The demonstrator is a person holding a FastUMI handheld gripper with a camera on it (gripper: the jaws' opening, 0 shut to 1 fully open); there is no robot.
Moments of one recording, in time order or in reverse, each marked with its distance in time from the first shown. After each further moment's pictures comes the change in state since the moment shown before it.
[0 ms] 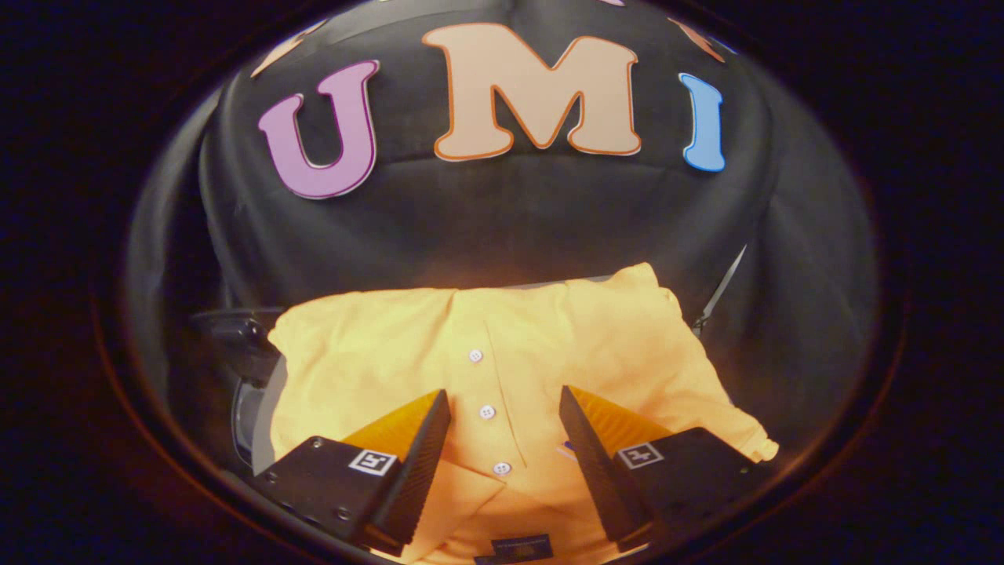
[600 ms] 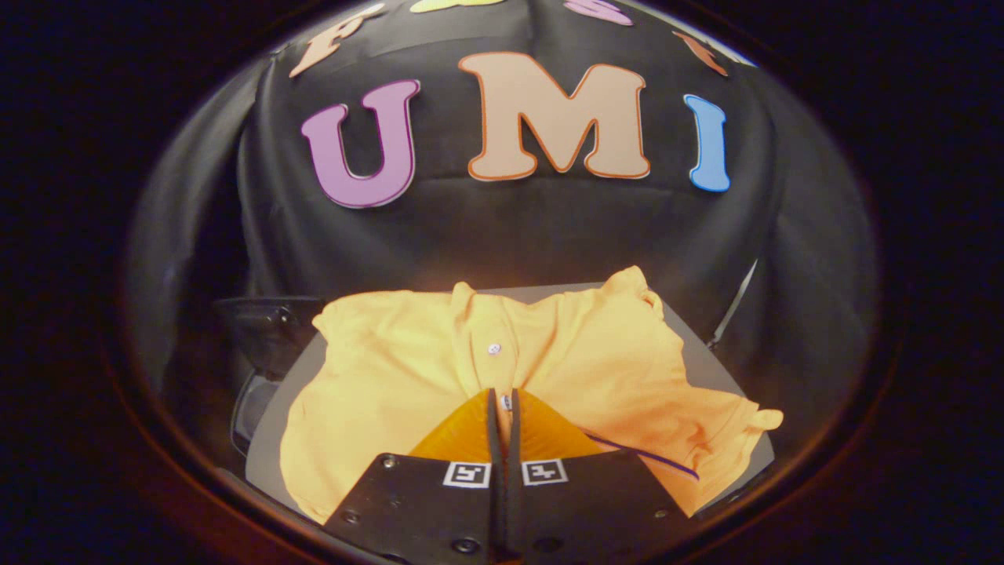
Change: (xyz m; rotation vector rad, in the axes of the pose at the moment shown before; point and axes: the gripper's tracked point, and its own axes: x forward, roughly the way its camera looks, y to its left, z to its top) arm -0.020 0.000 -0.006 0.065 -0.132 0.123
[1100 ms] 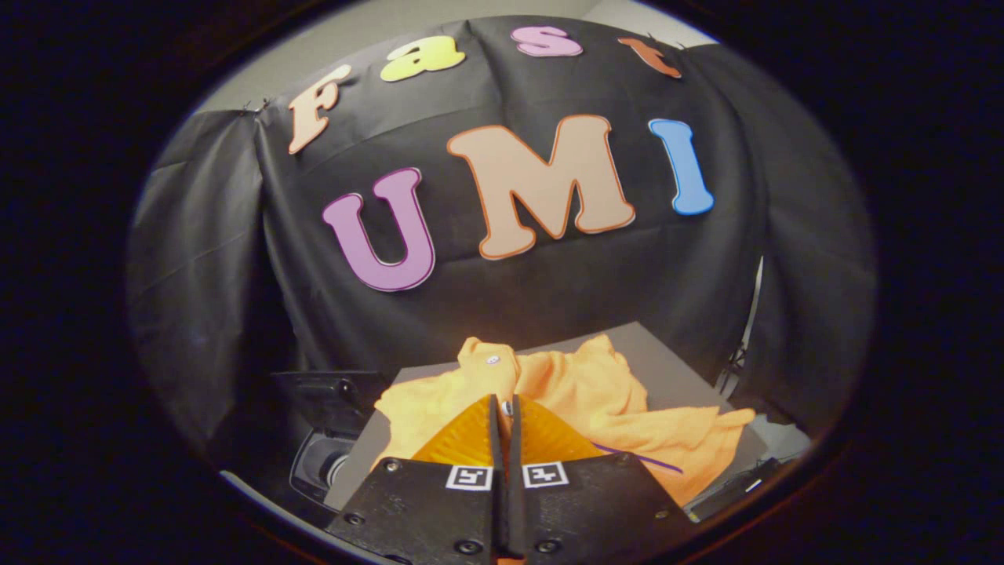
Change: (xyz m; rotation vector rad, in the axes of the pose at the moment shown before) arm -0.062 0.002 0.086 0.087 -0.229 0.039
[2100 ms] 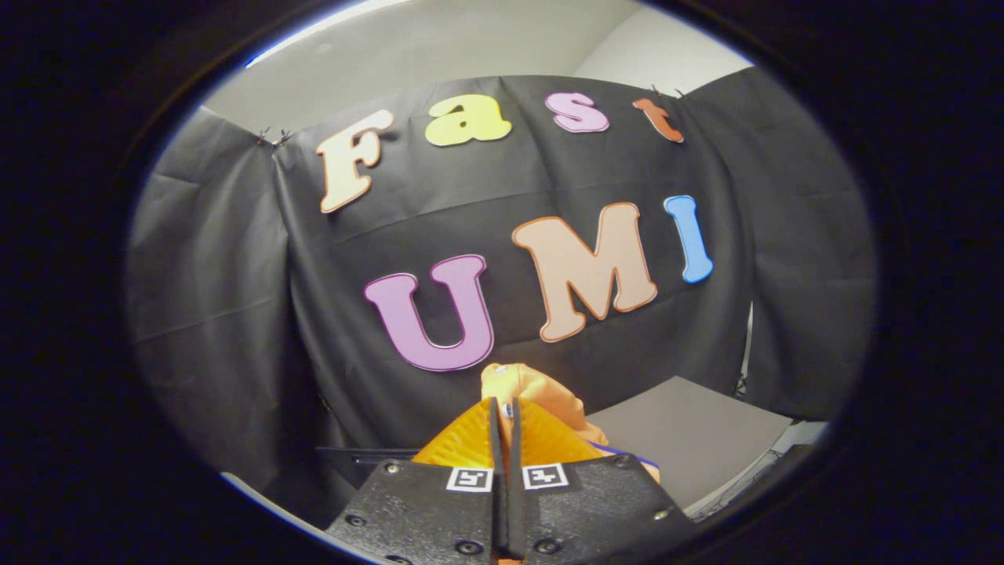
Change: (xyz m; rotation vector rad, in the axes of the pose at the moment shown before) arm -0.033 0.163 0.068 0.032 -0.247 -0.058
